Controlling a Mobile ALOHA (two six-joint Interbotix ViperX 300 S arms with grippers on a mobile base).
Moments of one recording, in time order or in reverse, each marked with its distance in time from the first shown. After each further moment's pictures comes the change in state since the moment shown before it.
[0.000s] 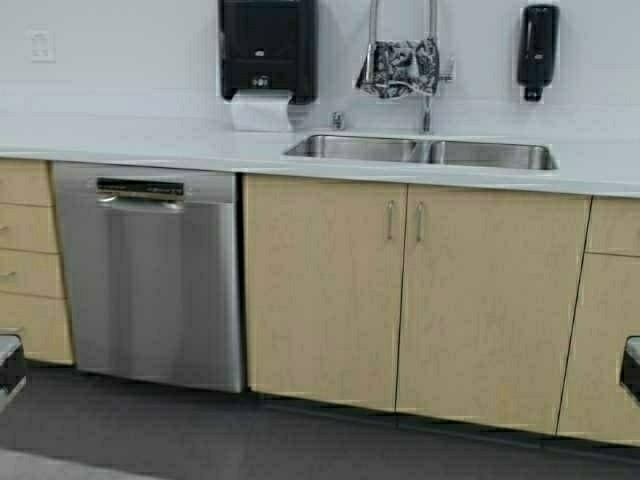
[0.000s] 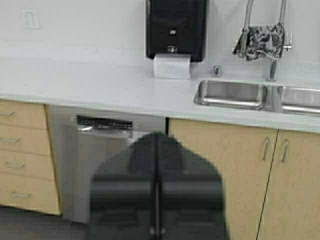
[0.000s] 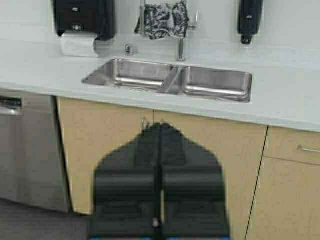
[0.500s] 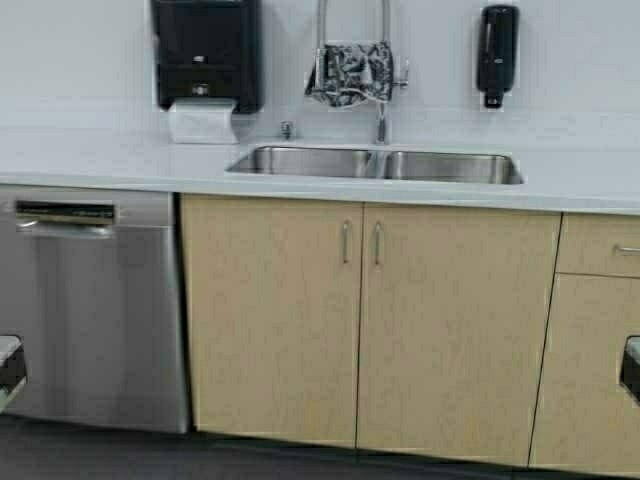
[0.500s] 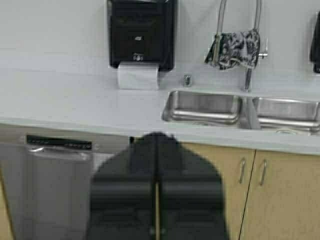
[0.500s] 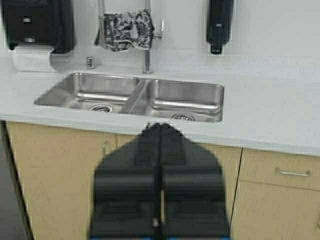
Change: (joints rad) left arm 0.000 -0.044 0.046 0.000 -0.011 -0.018; right arm 0.000 0.011 0.000 0.000 -0.011 0.002
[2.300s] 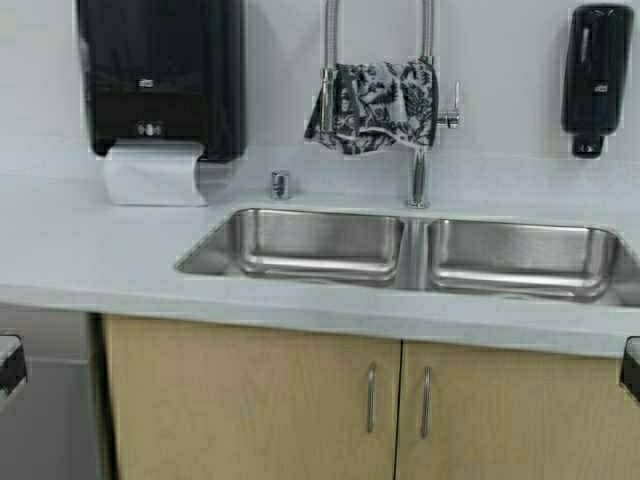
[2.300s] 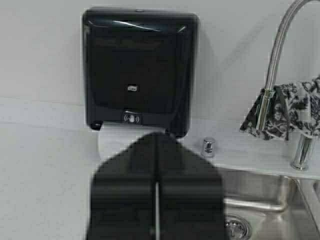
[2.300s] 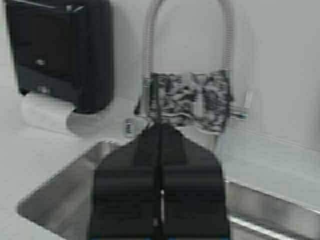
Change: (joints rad) left arm 0.000 -0.115 0.041 0.000 0.061 -0.018; right arm 0.272 0.115 -0.149 -0.067 0.055 0.005
